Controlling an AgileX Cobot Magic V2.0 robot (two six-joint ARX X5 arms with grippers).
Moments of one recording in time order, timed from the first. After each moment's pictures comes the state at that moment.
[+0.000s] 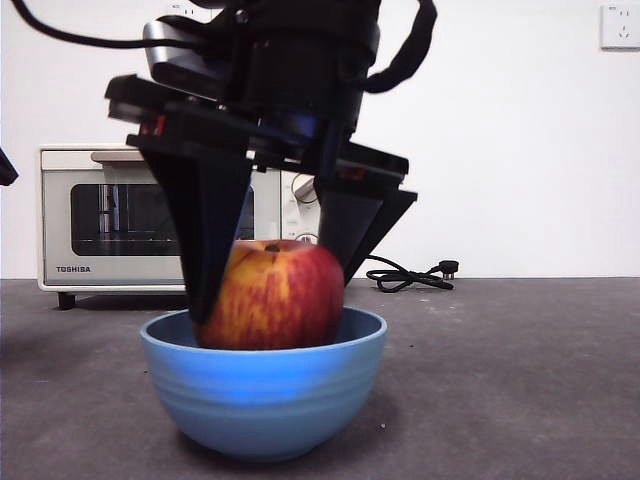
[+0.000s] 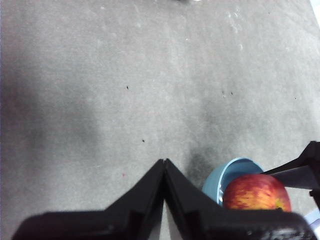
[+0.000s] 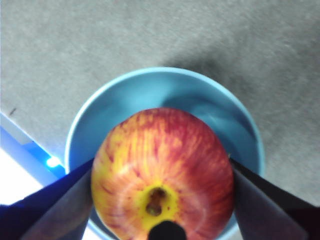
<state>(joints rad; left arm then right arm) -0.02 0.90 0.66 -0.57 0.54 -0.27 1.03 1.78 1.34 -0.88 0.02 0.22</state>
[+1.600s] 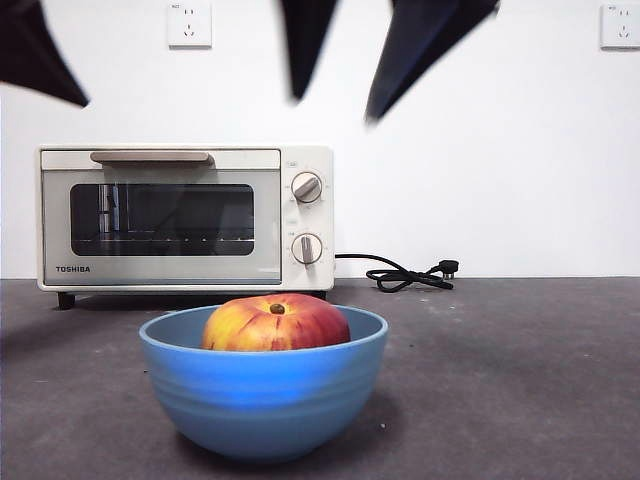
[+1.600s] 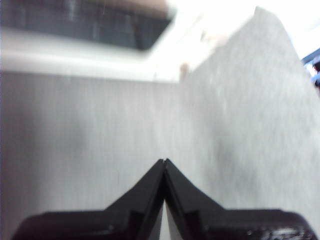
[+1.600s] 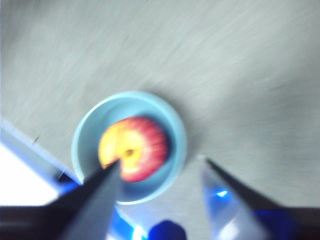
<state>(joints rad) -0.02 1.26 1.12 -0.54 0.53 -0.25 1.03 1.43 1.36 -1.00 0.20 0.31</state>
